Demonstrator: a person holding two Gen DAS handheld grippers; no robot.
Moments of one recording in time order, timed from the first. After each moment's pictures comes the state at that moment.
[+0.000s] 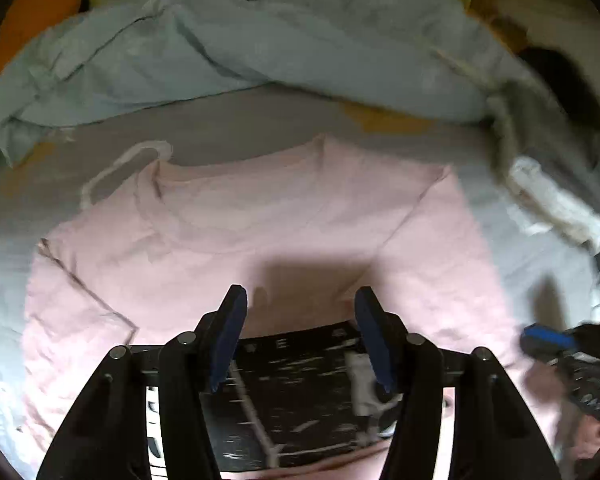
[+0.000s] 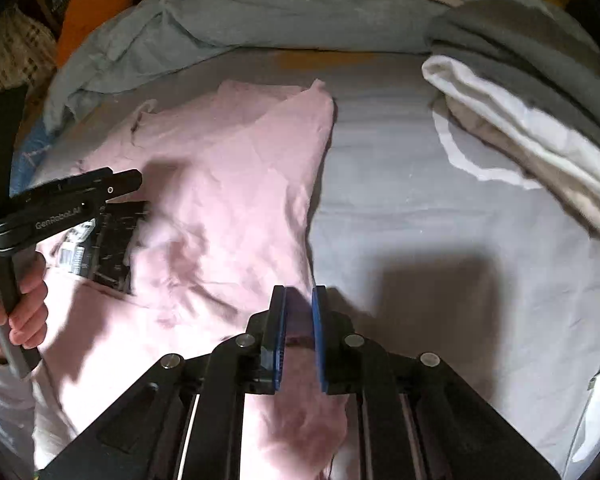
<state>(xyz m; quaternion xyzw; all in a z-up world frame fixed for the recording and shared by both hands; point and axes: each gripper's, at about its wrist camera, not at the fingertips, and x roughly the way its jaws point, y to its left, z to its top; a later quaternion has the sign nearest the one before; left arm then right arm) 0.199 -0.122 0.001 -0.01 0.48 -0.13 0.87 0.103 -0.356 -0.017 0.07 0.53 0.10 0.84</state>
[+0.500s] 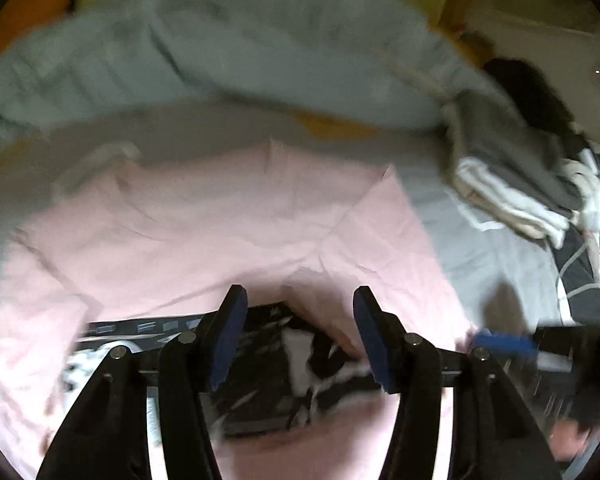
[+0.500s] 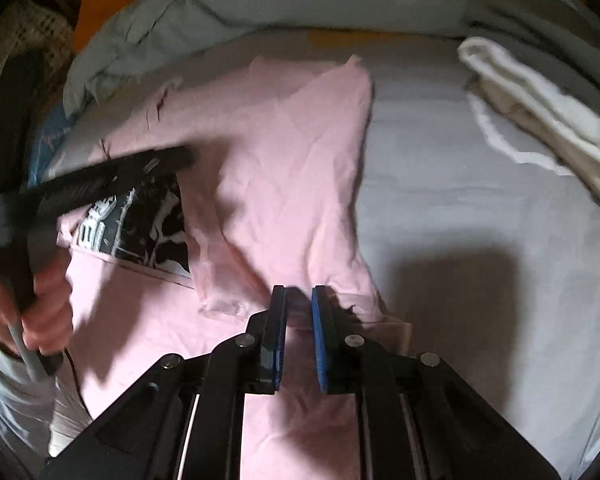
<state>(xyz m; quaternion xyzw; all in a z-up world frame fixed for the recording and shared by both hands) 0.153 -0.130 0.019 -0.01 0.43 -0.17 0.89 0.080 -0.353 -0.010 0.06 0.52 0.12 0.84</state>
